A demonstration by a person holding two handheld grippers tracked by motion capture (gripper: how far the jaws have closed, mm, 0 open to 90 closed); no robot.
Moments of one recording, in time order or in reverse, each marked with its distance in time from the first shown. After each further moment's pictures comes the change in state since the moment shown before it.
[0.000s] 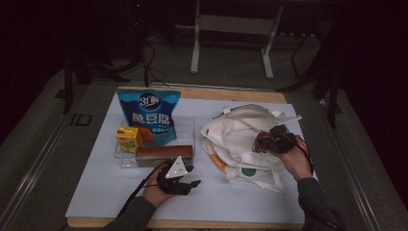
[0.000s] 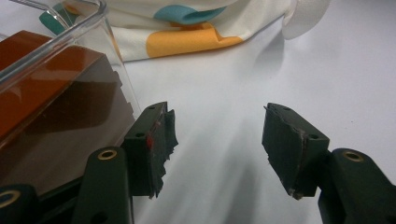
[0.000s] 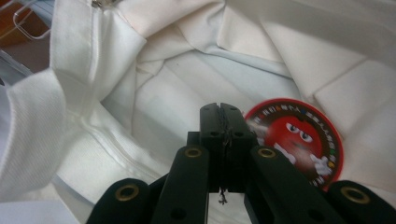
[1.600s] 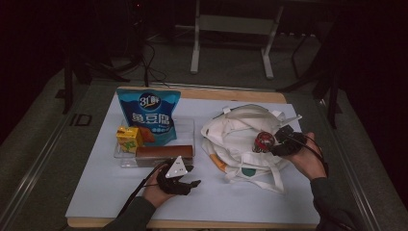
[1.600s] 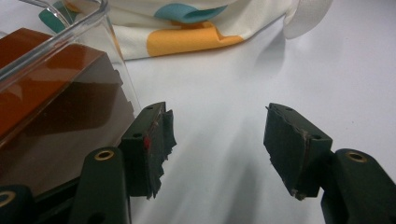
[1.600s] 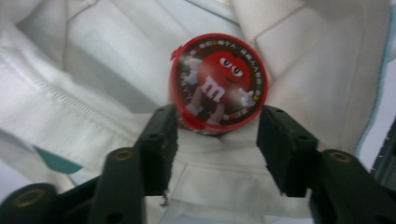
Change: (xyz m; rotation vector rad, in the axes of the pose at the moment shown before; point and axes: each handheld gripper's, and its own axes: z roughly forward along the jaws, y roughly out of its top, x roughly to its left) left arm 0.001 0.000 0.000 0.005 -0.003 -0.004; right arm -0.012 -0.004 -0.013 0.201 -0.178 -0.105
